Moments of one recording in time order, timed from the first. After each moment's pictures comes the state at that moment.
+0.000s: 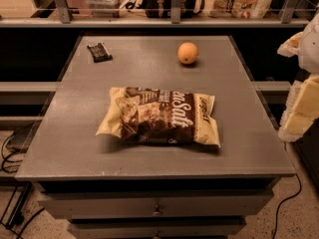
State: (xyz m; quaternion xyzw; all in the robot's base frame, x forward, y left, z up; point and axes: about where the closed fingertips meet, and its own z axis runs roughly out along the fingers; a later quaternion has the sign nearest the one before) arm 0.438 -0.217 0.976 -0.60 0.78 -0.03 0.16
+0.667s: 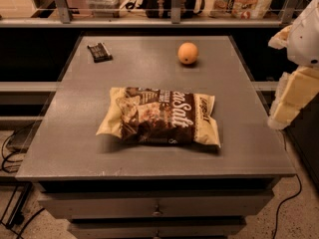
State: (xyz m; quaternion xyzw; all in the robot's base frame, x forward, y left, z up) arm 0.464 -0.211 0.976 -0.61 0.77 -0.04 0.18
